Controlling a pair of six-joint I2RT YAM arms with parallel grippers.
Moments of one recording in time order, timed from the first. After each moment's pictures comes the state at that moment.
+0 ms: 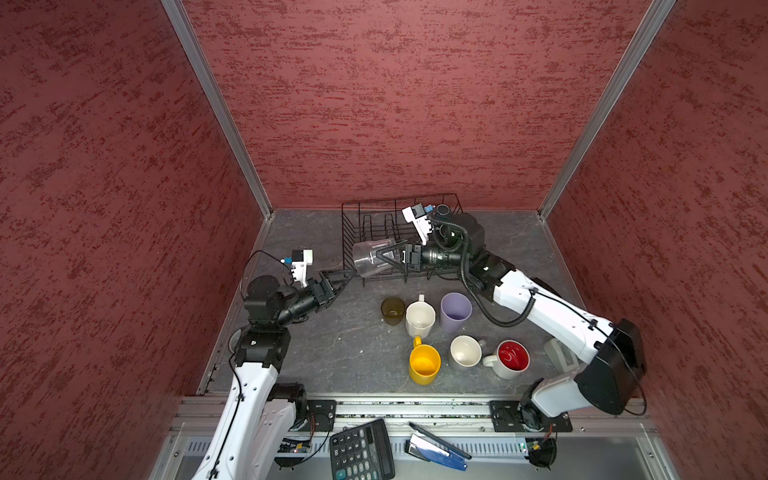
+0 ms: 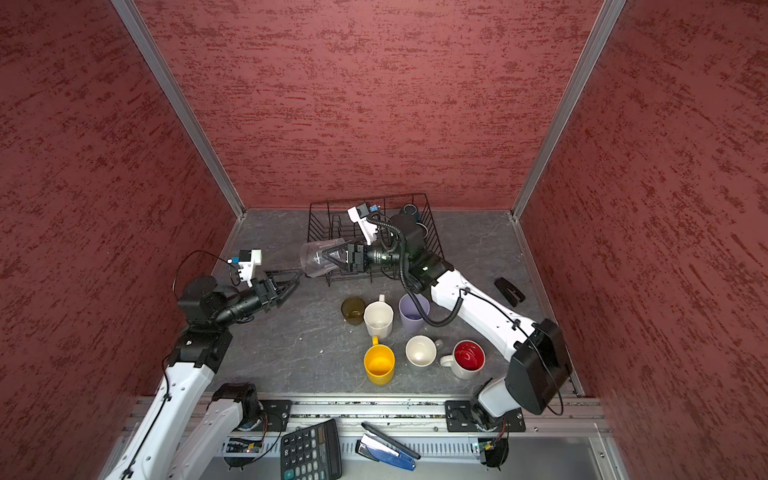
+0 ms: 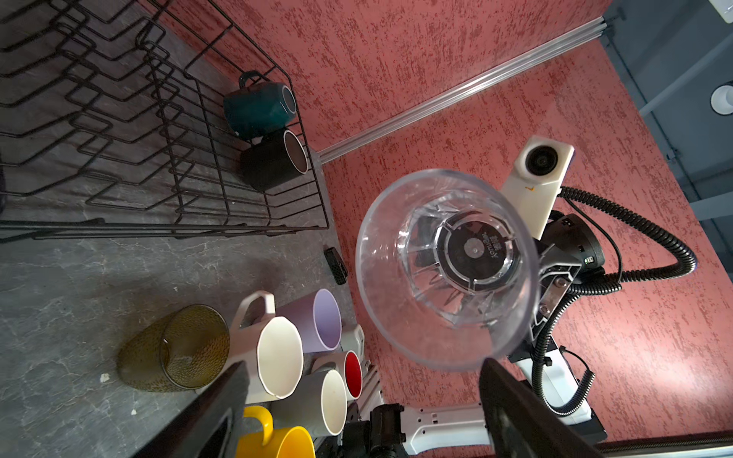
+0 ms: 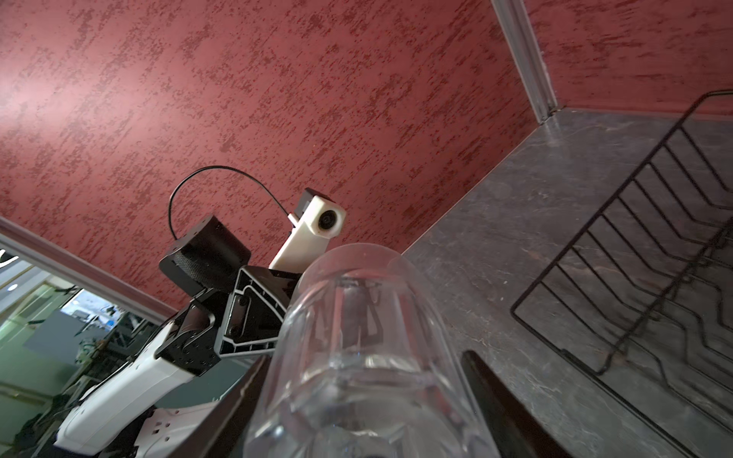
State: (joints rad) left arm 0.00 0.67 0.60 -0.07 0.89 -1.04; right arm 0.68 1.49 1.31 0.02 -0.65 0.57
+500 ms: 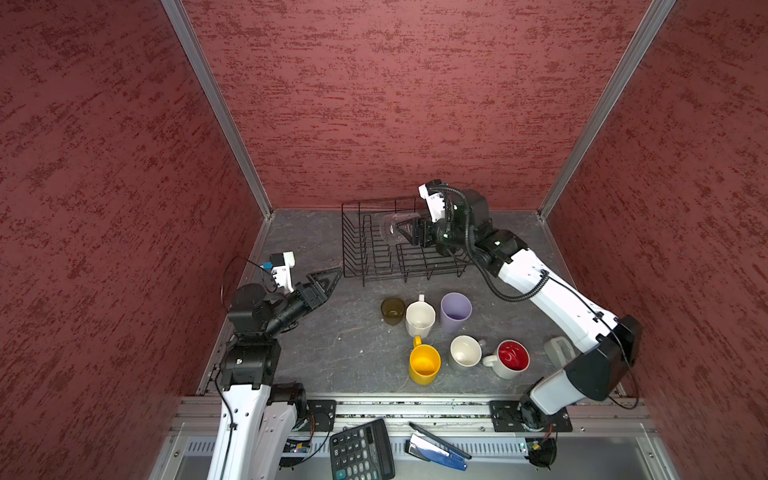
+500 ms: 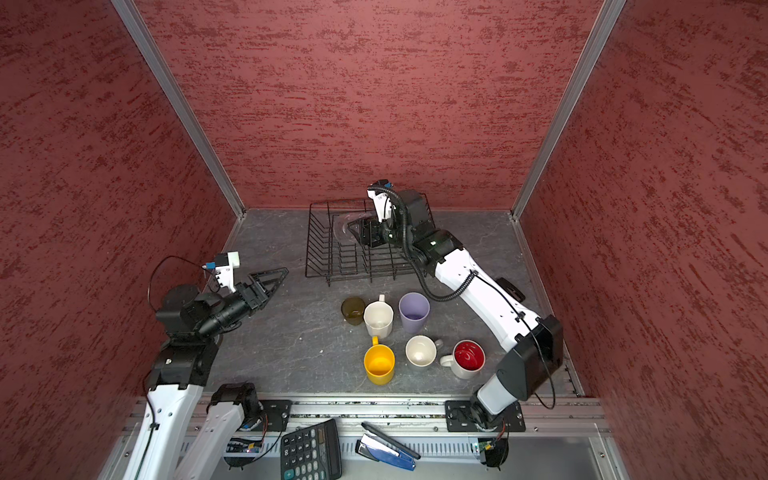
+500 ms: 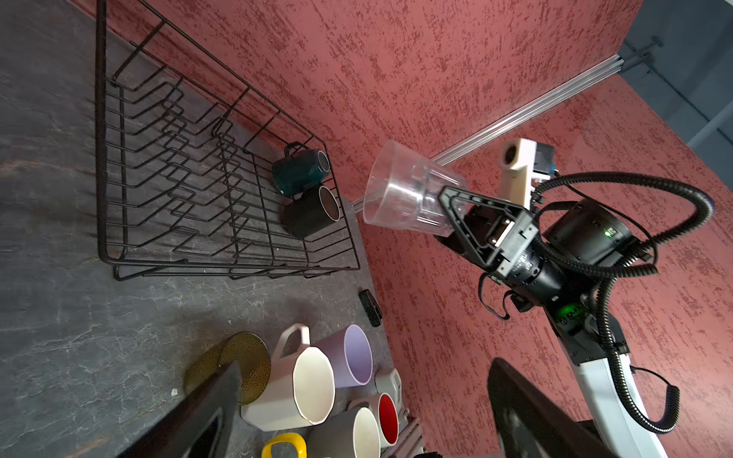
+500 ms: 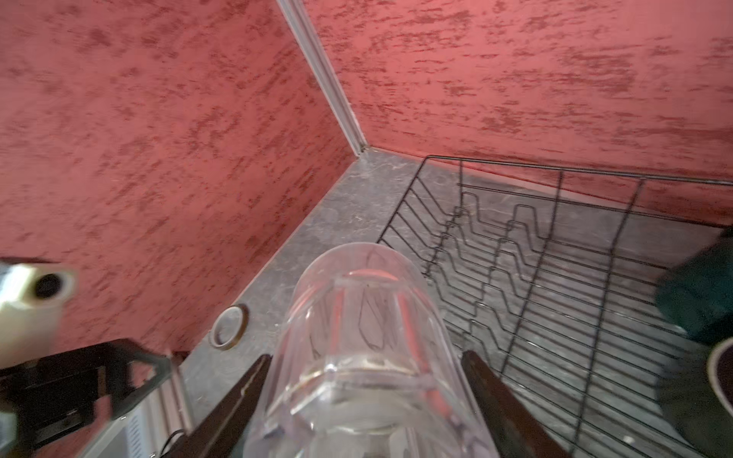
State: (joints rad) left arm 0.05 0.53 0.70 -0.33 0.73 -0.89; right arm 0.59 1.61 1.63 -0.41 -0.24 0.30
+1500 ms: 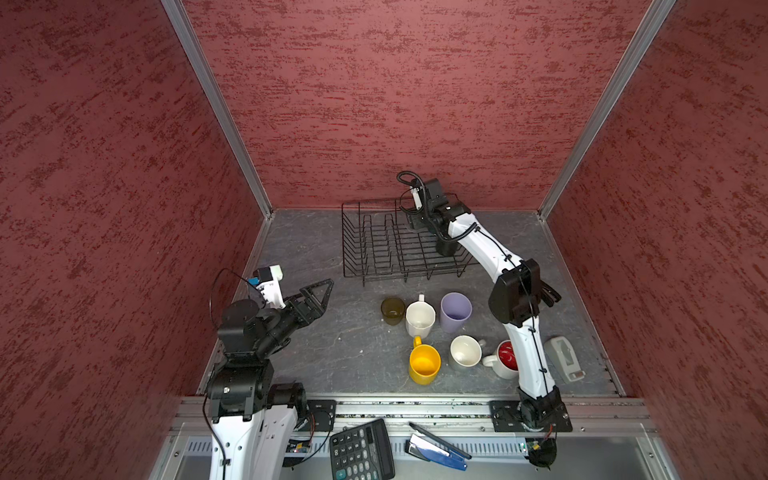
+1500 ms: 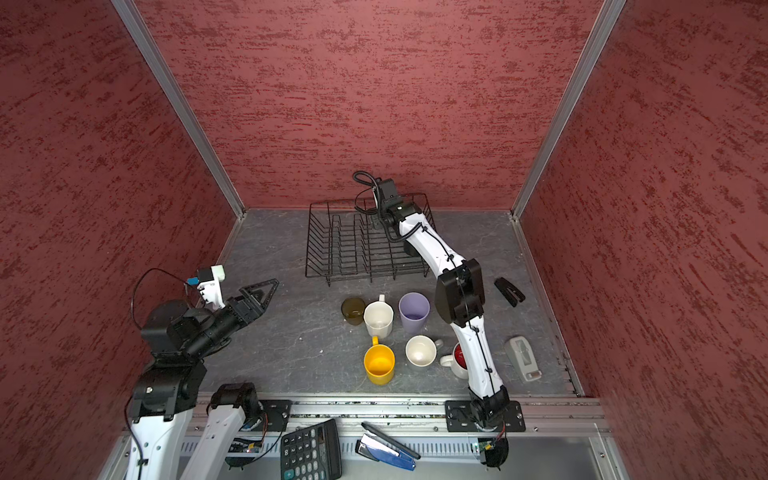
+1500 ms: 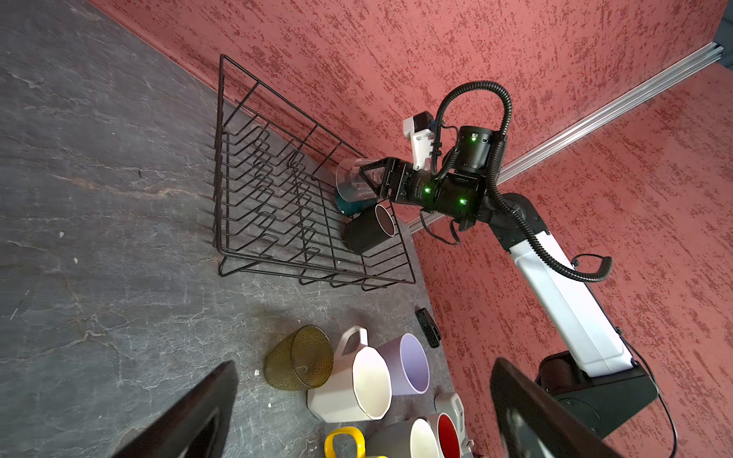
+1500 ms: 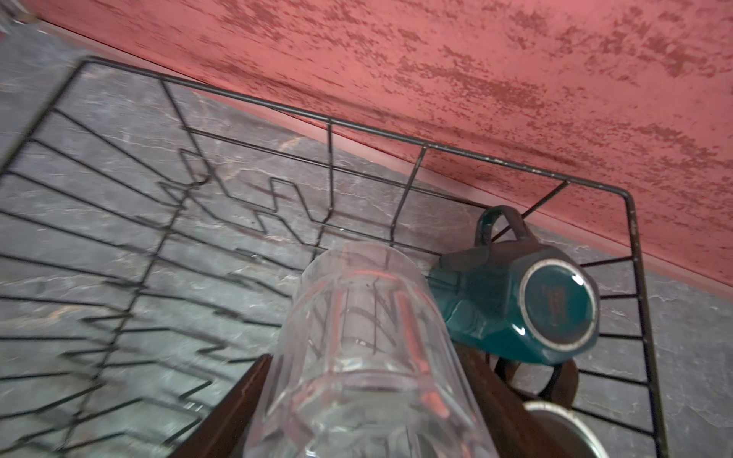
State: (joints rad) left arm 0.06 0.41 0.77 -0.62 0.55 -0.74; right arm 0.47 2.32 2.29 -0.70 0.17 0.04
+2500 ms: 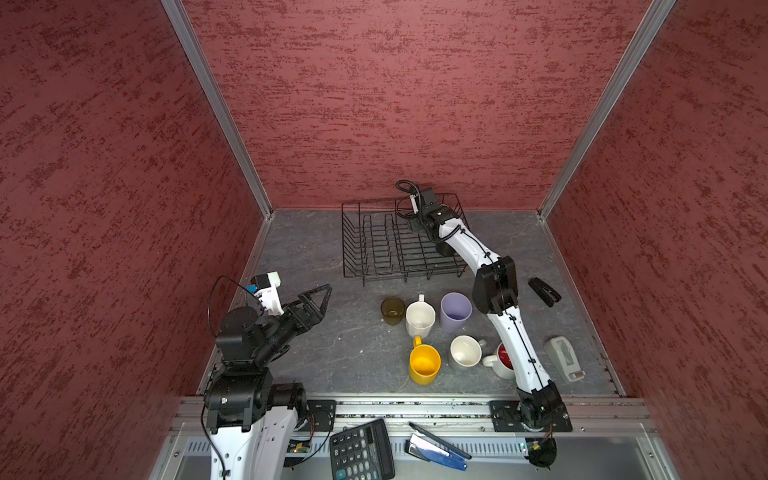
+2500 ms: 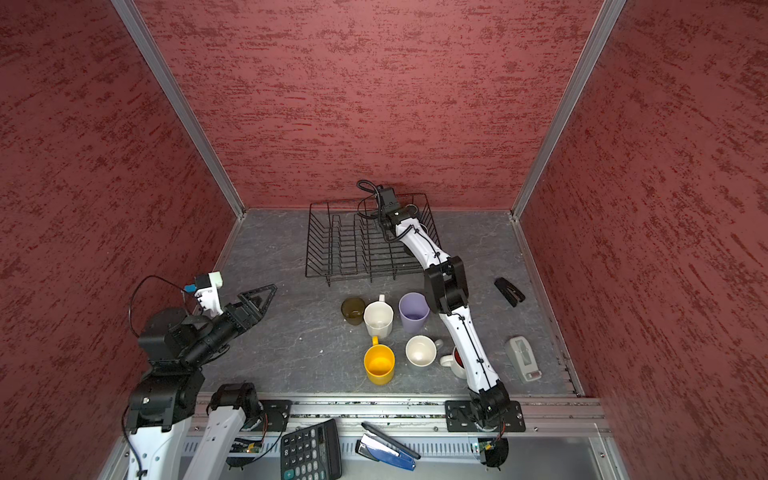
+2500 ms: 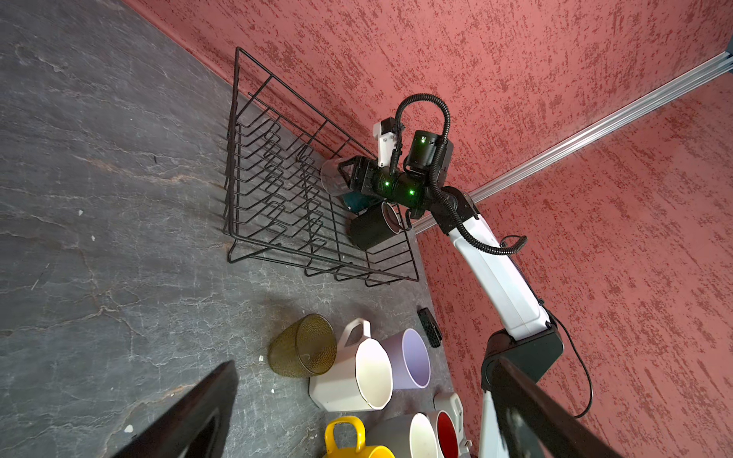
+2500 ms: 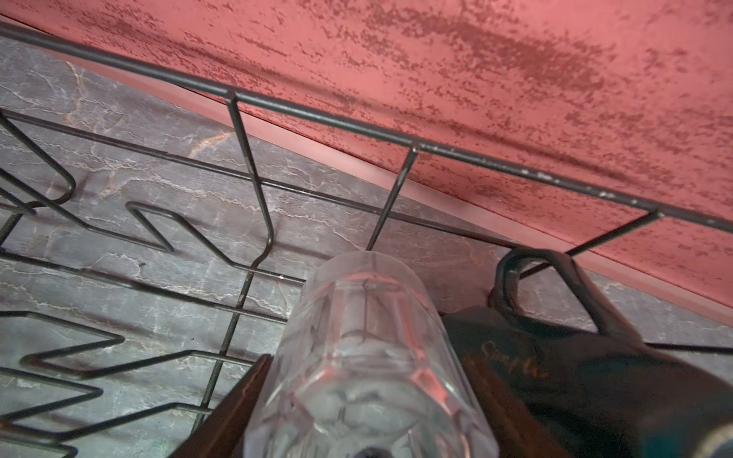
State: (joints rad) left arm 0.06 0.37 0.77 -0.67 0.54 -0.76; right arm 0.43 2.60 2.50 -0.62 0.20 -0.02
